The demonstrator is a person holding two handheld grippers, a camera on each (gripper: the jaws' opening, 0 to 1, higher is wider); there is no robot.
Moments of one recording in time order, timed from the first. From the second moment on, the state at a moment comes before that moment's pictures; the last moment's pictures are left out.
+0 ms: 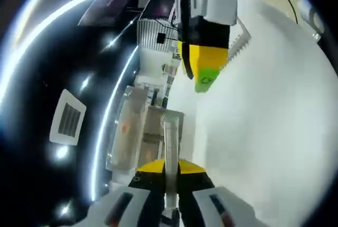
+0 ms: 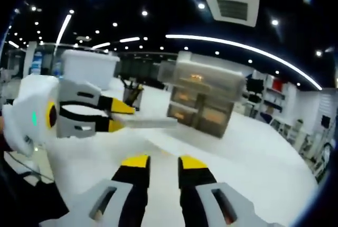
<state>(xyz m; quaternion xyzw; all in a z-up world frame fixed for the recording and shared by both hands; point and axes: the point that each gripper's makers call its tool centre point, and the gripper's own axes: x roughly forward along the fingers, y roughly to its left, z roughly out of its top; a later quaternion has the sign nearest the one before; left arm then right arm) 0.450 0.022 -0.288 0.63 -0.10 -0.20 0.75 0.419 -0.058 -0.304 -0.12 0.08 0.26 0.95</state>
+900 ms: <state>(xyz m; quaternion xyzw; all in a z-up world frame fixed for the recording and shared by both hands) 0.465 0.040 -0.147 0.67 -0.20 -0.13 0.70 0.414 -0.074 -0.304 -0.10 0.08 0.24 0.96</state>
